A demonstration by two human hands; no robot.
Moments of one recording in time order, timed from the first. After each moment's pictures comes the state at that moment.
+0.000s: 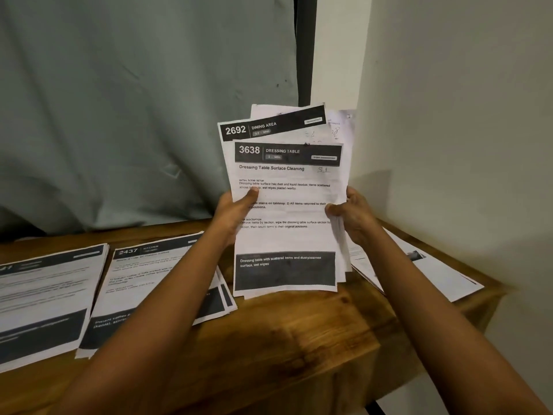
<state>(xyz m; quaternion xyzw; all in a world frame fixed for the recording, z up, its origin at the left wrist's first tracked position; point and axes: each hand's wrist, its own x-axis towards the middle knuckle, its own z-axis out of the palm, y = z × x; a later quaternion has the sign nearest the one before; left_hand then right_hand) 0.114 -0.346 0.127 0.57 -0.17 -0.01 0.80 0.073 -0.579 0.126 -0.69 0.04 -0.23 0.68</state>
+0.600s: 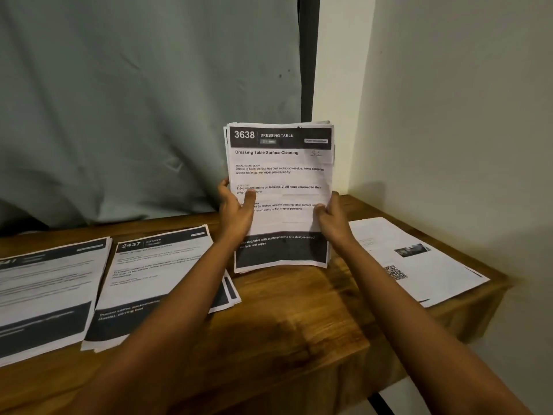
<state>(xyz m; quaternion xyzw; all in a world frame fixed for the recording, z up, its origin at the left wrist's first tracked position) 0.119 -0.347 0.104 0.72 -0.15 0.17 0.66 0.083 -0.538 0.086 -0.79 0.03 -0.30 0.54</state>
